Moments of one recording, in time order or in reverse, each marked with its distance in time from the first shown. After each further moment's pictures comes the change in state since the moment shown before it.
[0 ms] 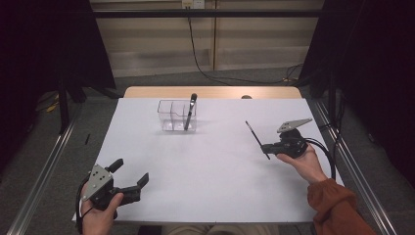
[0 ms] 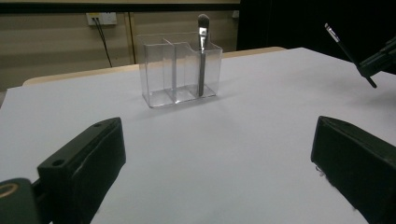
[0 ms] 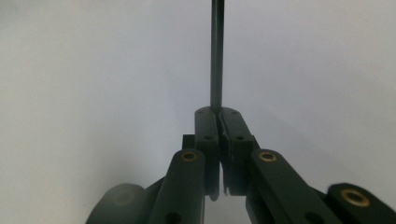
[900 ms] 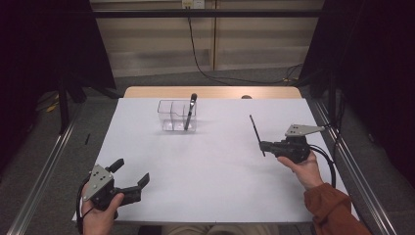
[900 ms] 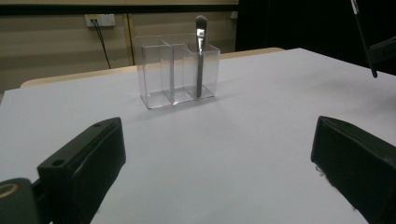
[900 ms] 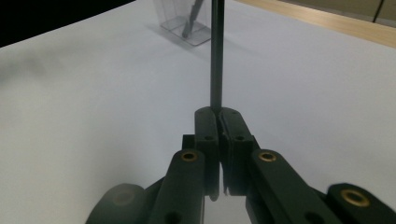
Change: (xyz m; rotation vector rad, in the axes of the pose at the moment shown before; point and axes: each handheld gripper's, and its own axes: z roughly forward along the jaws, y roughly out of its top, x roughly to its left) left arm -0.001 0.000 0.000 -0.002 -0.007 0.004; right arm 0.016 -0.010 -0.010 -0.263 0.033 -0.005
